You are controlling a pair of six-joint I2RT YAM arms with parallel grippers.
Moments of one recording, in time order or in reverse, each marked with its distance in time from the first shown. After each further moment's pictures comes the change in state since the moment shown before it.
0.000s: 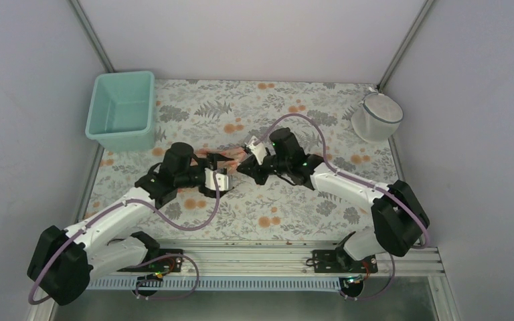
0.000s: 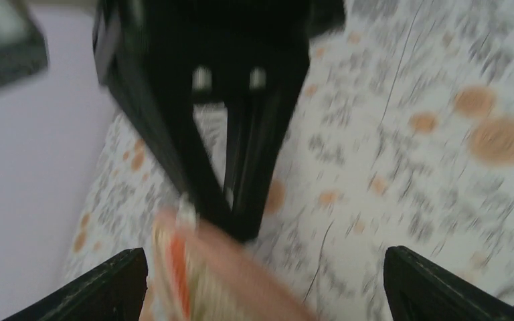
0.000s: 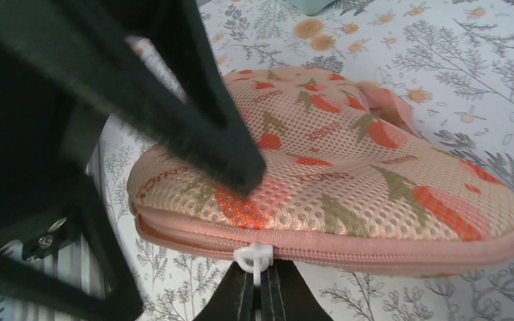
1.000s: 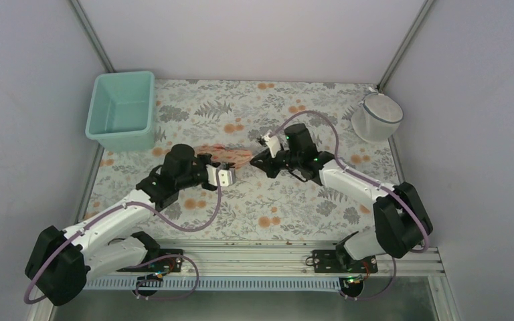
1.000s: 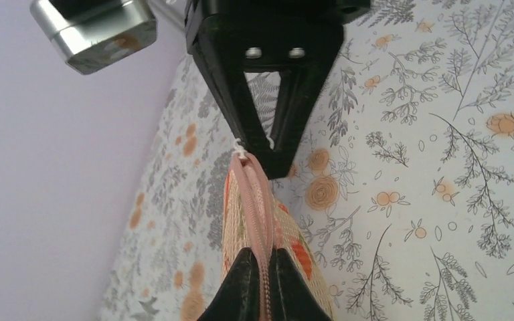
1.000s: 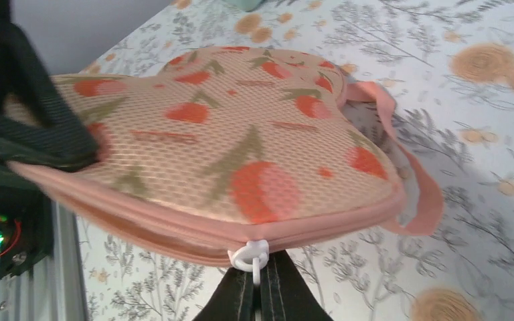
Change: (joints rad) left arm -0.076 -0.017 0.005 0.101 -0.179 -0.131; right arm -0.112 -0.011 -0.023 -0.021 -0.026 0.037
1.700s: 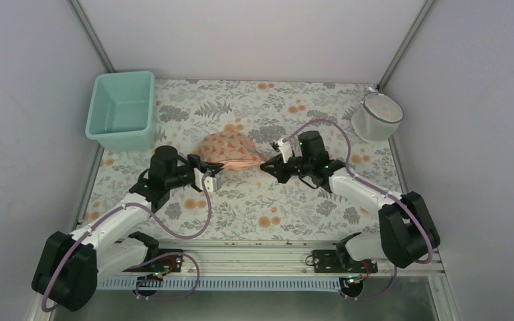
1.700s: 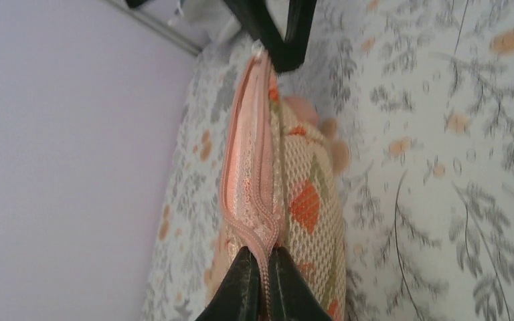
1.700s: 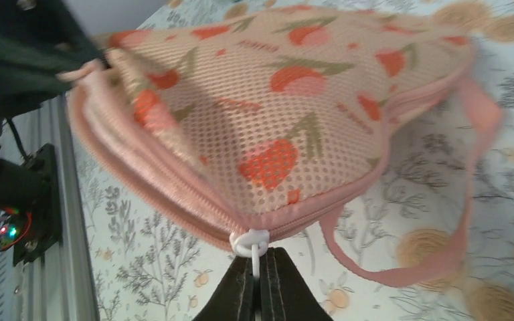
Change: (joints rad) left arm 0.154 -0.026 -0.128 0.145 0.238 0.271; right arm -0.145 -0.093 -0.143 0.031 -0.083 0.010
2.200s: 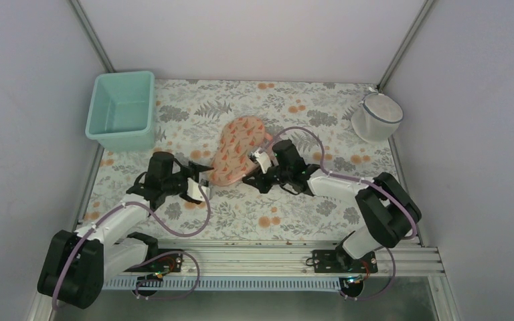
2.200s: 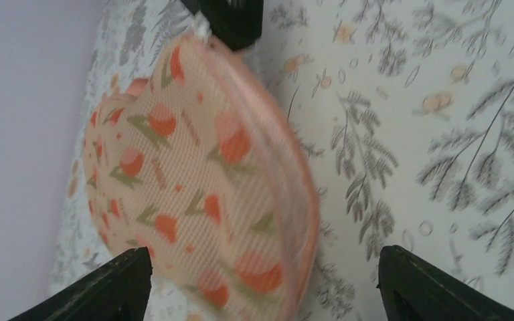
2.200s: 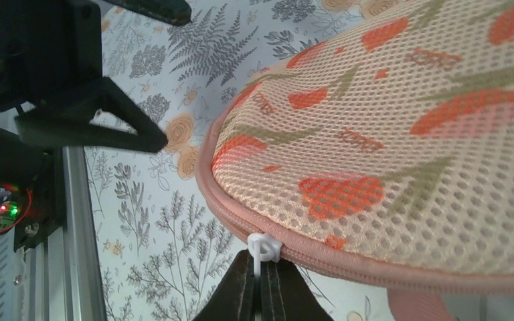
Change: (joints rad) left arm 0.178 0.044 -0.075 -0.190 0.058 0.201; right arm 0.226 0.177 0.000 0.144 0.068 0.090
